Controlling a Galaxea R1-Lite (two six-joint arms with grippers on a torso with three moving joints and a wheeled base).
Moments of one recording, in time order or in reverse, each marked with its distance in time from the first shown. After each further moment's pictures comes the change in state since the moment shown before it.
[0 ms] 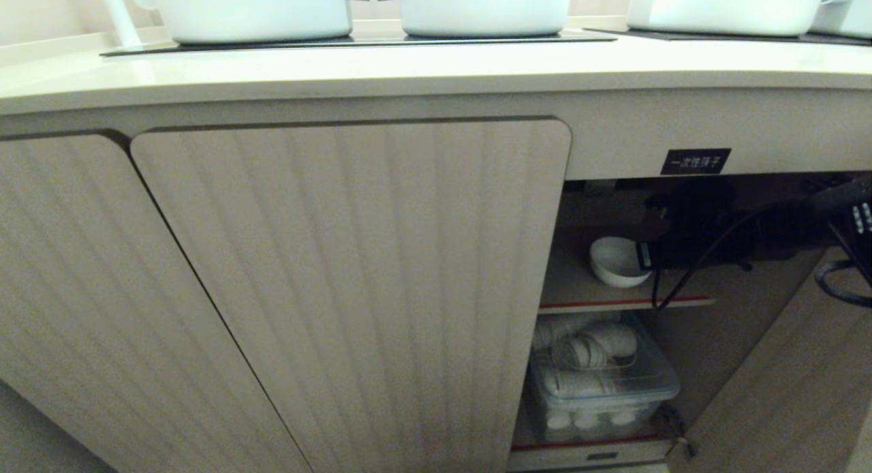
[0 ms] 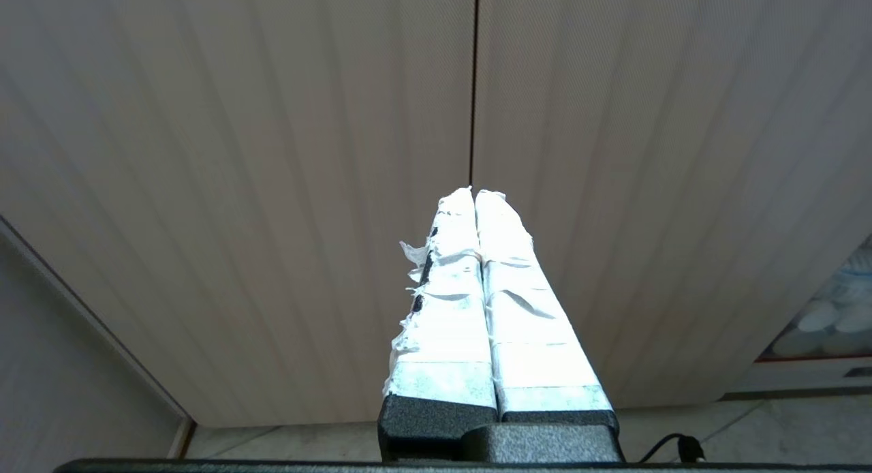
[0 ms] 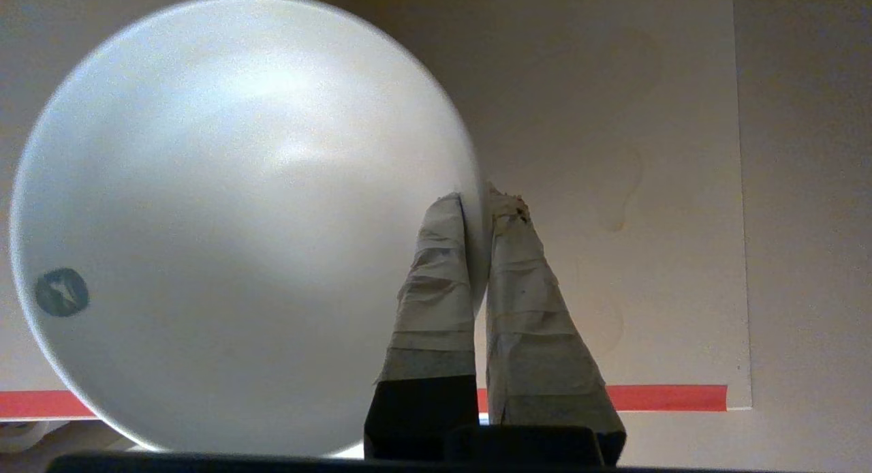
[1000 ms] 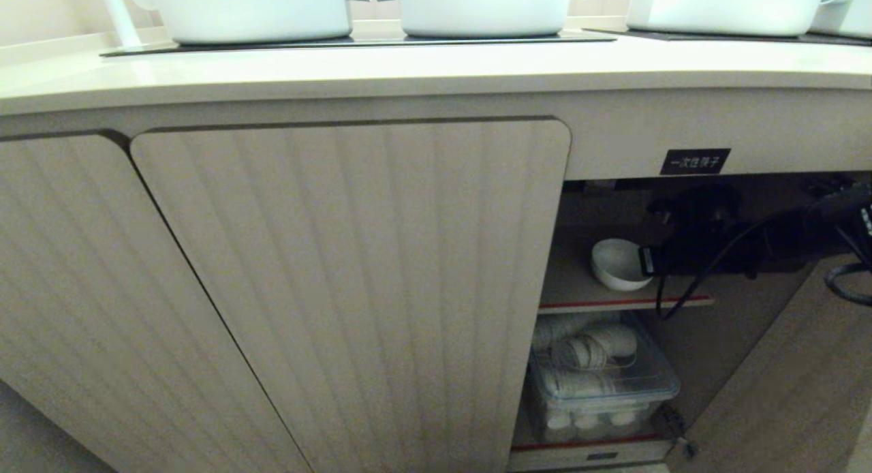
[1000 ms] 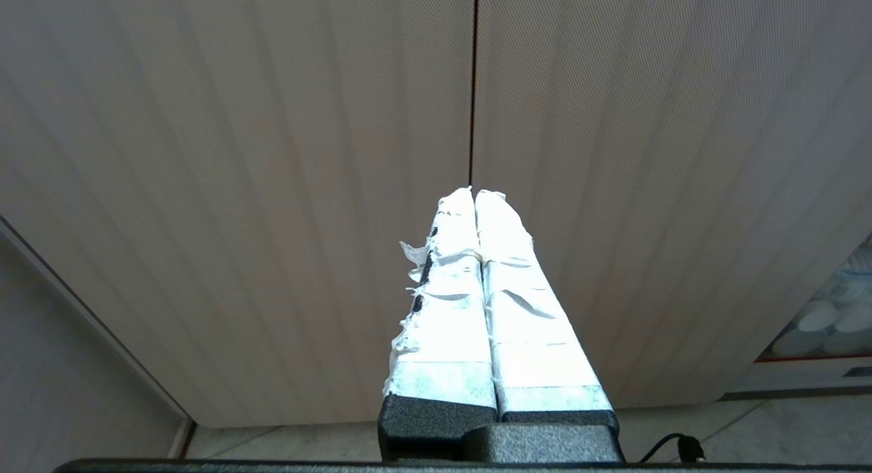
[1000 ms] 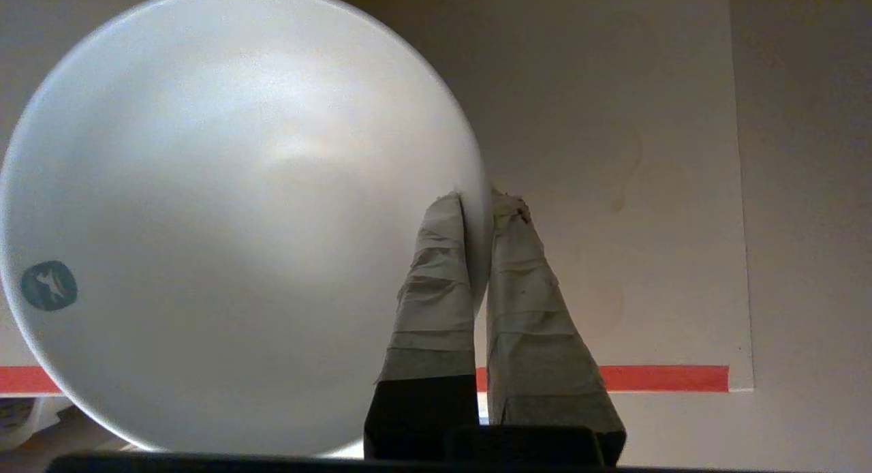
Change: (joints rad) left arm 0.000 0.000 0.000 0.000 0.000 0.000; right arm 0.000 -0.038 0.133 -0.118 0.004 -0.008
